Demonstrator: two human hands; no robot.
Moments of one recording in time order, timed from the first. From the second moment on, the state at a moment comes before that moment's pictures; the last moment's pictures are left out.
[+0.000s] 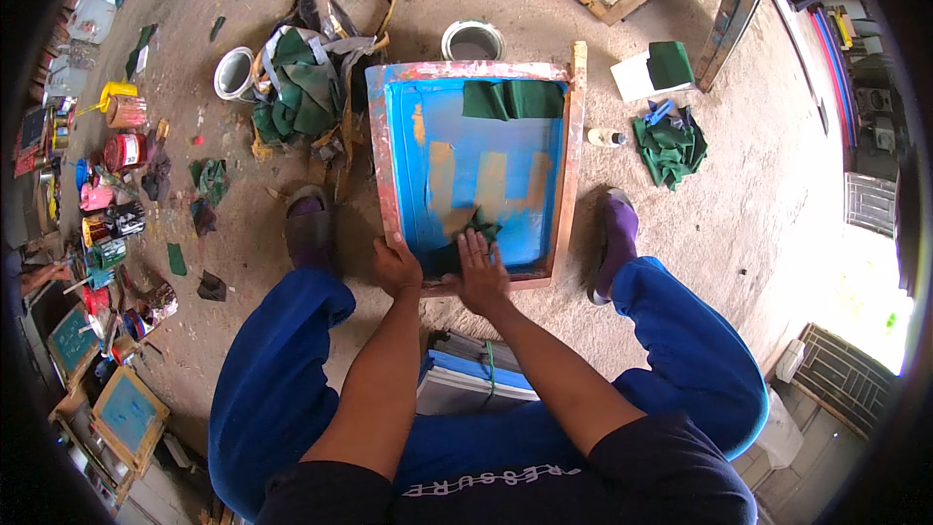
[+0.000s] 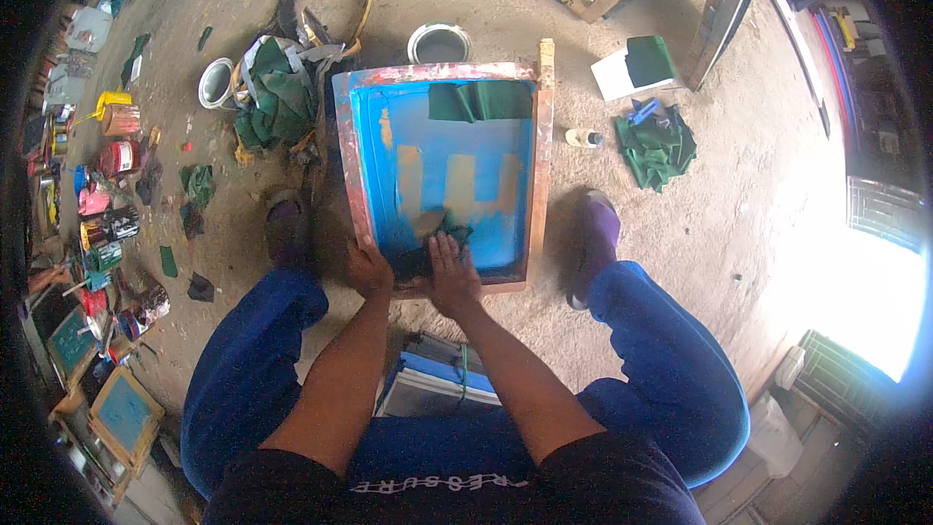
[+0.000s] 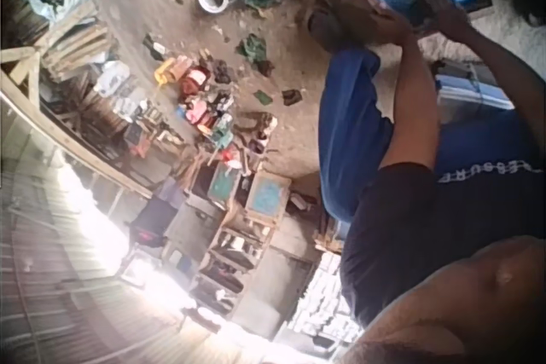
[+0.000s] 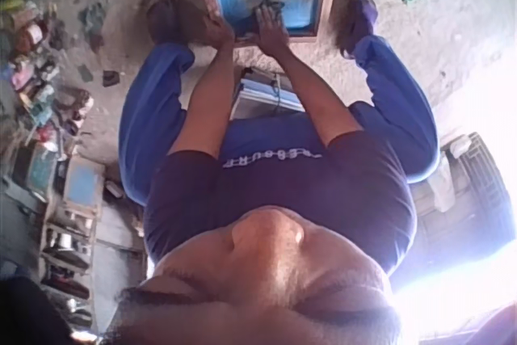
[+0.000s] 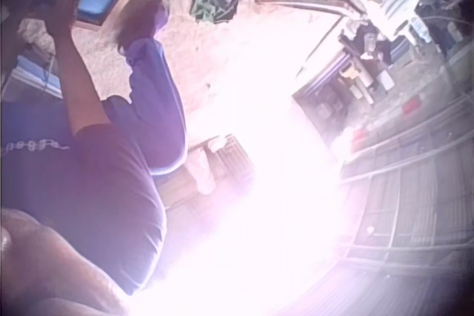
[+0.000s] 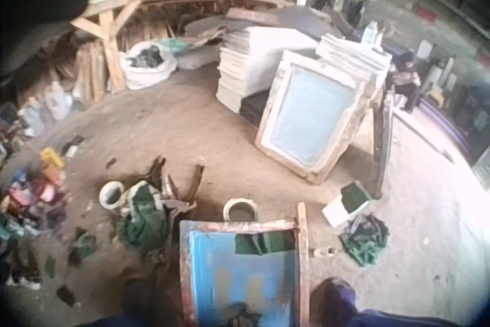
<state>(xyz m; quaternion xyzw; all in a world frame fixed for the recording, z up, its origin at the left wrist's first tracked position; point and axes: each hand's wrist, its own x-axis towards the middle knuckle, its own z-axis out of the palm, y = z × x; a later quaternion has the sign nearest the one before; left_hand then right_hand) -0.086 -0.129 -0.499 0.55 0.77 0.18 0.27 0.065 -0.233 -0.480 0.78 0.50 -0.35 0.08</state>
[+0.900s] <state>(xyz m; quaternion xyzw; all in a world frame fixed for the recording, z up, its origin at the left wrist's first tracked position) -0.084 -0.134 -0.511 0.56 0.77 0.22 0.20 0.053 -0.234 -0.478 0.82 0.43 -0.34 0.16</state>
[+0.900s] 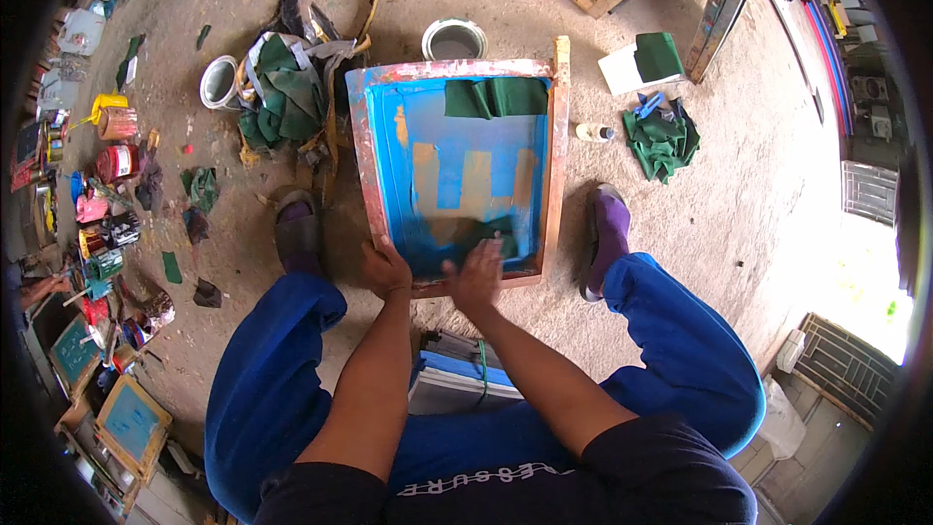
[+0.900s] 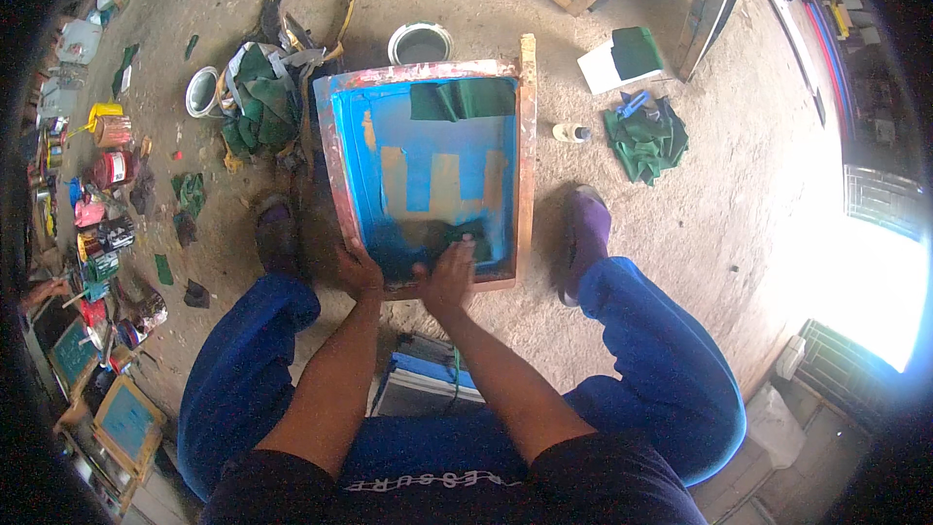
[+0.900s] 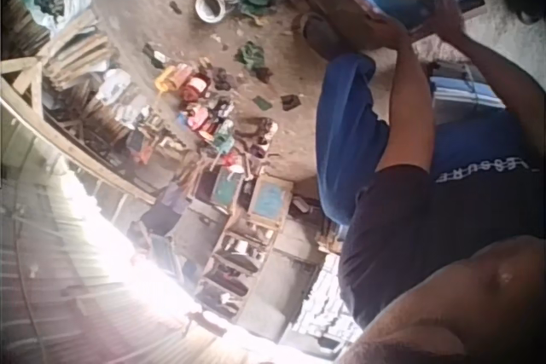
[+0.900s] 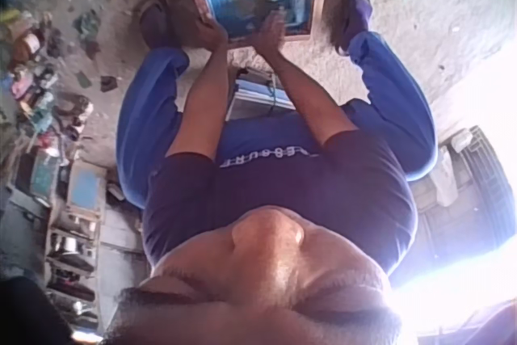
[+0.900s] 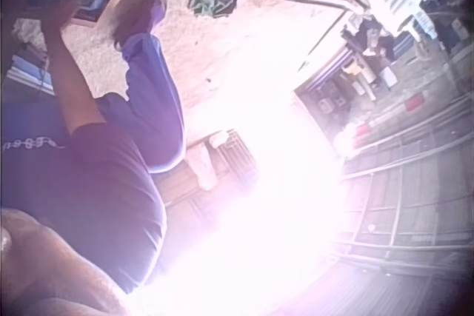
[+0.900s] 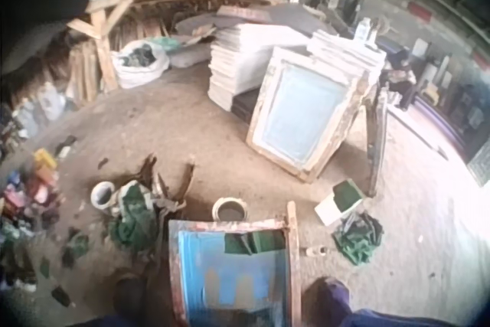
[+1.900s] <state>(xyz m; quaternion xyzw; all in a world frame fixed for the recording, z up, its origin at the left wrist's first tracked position) -0.086 -0.134 -0.510 0.56 0.78 0.18 0.23 0.062 -0.256 -0.472 0.92 0.37 -0.13 -0.02</state>
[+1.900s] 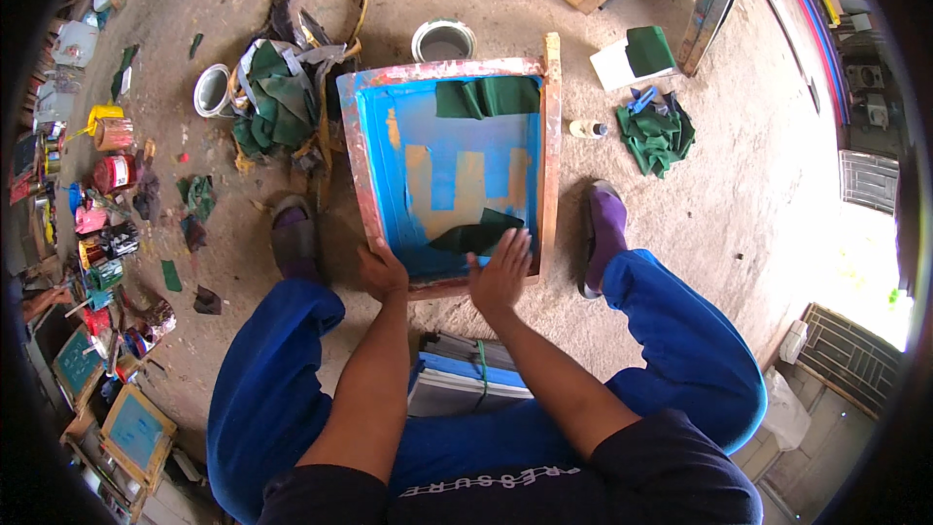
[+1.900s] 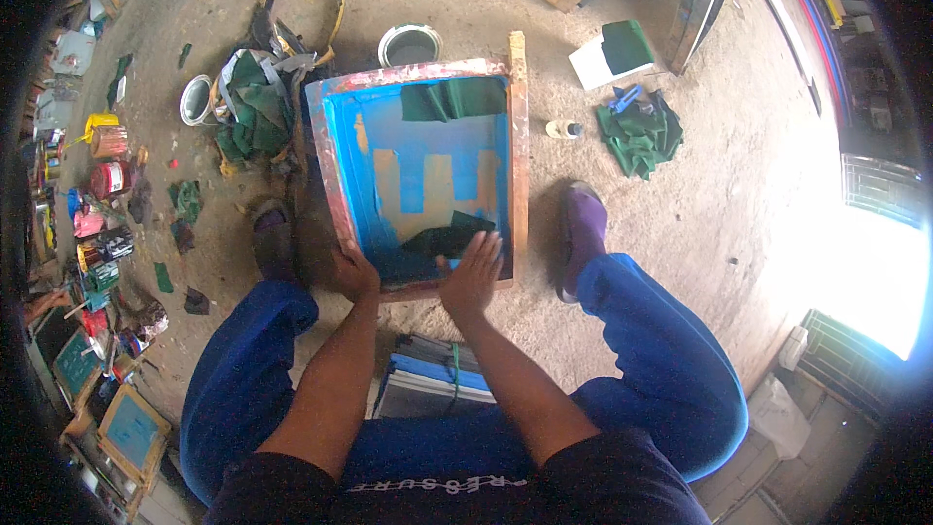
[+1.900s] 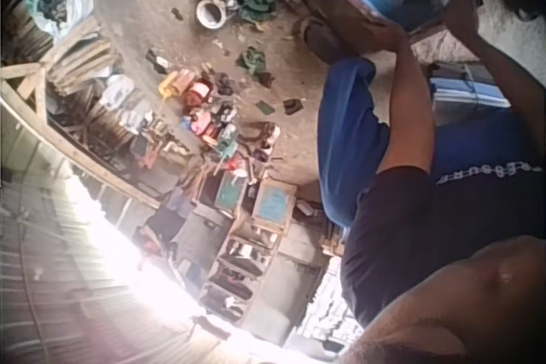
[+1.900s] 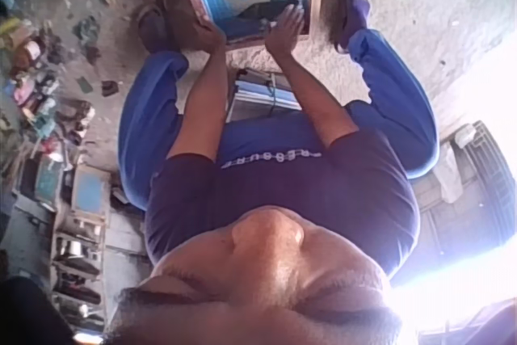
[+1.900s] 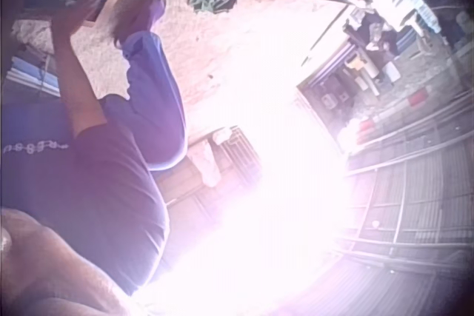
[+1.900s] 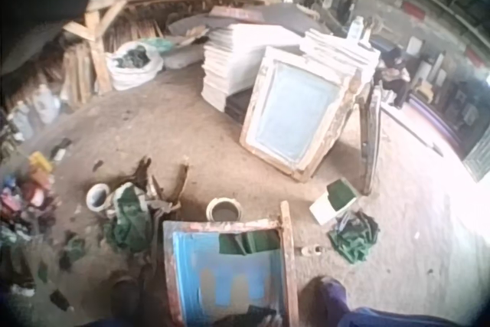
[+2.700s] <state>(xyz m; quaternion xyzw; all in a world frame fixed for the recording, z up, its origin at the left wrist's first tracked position) -0.086 -0.132 -0.507 0.54 0.78 0.16 0.26 0.056 -0.249 -0.485 0.83 0.46 -0.30 0.09</state>
